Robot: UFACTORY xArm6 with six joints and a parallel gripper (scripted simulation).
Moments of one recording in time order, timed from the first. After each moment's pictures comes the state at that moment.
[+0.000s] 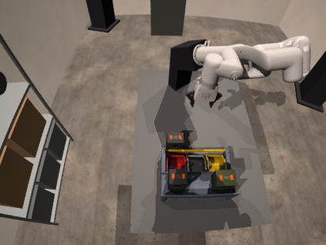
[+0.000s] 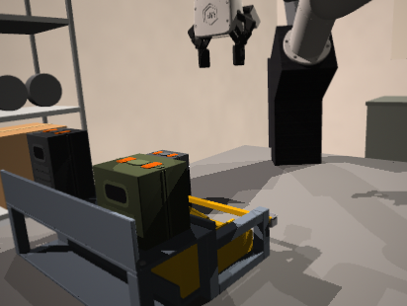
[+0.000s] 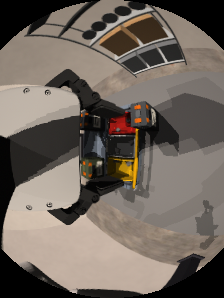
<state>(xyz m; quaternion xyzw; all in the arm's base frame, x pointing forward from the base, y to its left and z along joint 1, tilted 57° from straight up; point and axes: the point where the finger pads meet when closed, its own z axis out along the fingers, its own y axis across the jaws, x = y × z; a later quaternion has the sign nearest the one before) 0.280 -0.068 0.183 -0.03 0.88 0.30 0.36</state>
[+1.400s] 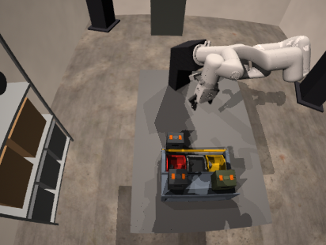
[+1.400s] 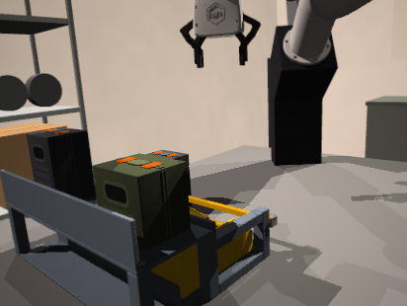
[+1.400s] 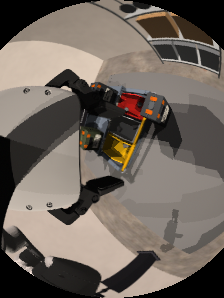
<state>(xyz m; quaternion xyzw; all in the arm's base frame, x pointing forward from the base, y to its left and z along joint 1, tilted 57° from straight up) 0.280 -0.068 0.183 -0.22 0.86 0.21 0.42</state>
